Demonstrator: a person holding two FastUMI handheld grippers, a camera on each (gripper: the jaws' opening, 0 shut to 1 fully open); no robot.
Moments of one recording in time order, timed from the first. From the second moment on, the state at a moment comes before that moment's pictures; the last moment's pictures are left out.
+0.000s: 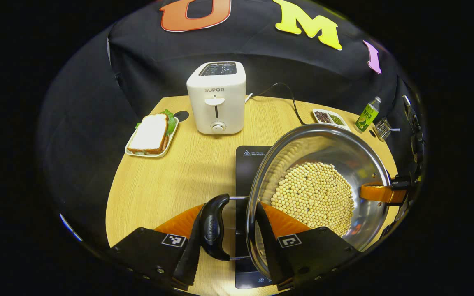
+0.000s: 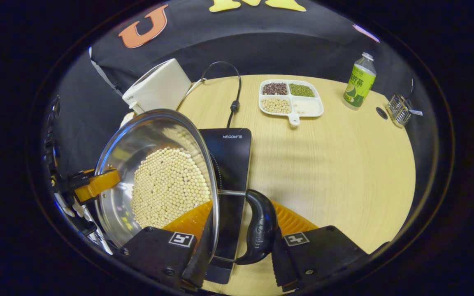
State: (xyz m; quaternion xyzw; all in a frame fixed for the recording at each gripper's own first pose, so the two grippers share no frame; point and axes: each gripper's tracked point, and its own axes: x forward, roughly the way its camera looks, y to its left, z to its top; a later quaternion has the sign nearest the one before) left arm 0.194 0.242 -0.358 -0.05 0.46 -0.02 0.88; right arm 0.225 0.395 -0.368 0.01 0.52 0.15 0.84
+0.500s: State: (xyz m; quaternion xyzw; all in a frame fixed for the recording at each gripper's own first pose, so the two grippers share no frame) left arm 0.193 0.240 -0.366 -0.04 0.44 -0.03 0.90; right arm 0.223 0.394 -0.375 0.01 0.52 0.15 0.84
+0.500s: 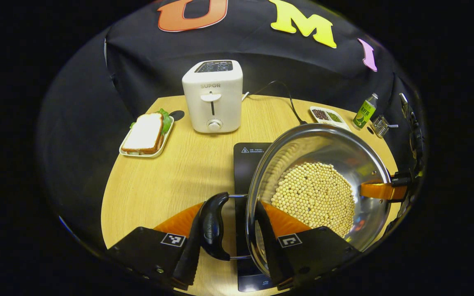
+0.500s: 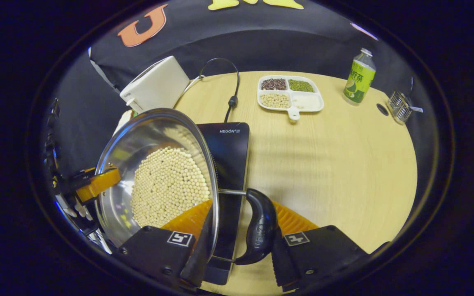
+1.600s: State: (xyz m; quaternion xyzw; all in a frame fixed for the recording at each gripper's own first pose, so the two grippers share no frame) left arm 0.172 0.268 -0.316 -0.02 0.36 0.04 0.93; right arm 0.231 0.371 -0.325 -0.07 0.38 0.15 0.91
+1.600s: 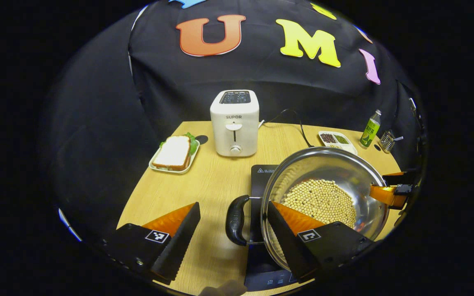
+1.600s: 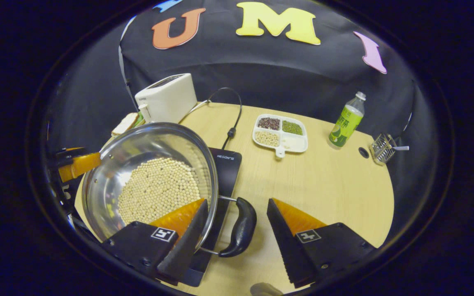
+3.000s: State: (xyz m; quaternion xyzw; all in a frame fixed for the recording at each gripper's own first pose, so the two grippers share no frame) left arm 0.027 0.116 -0.015 0.00 0.06 0.07 1.00; right arm 0.085 0.182 -0.023 -0.03 0.08 0.14 0.99
